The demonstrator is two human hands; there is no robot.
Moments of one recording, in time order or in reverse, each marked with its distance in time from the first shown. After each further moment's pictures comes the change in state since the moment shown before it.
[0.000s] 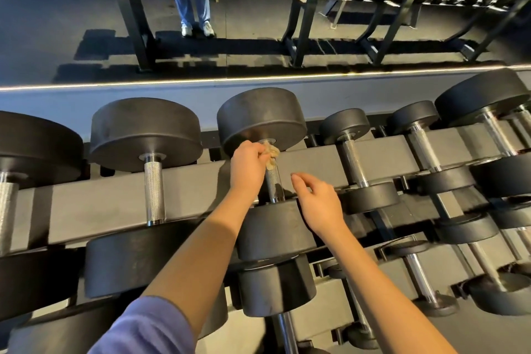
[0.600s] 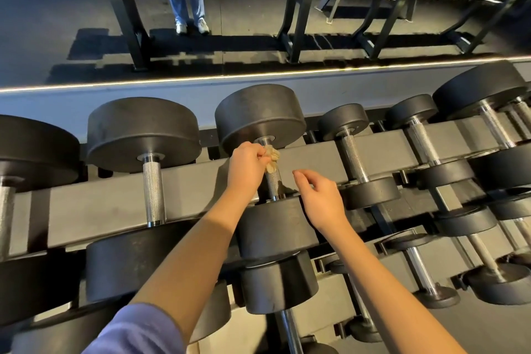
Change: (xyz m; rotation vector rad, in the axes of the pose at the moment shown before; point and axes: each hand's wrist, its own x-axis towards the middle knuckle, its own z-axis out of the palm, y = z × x) left_hand -0.001 -0.008 -0.001 -0.026 -0.067 0.026; right_hand 0.001 0.002 0.000 0.090 0.019 0.038
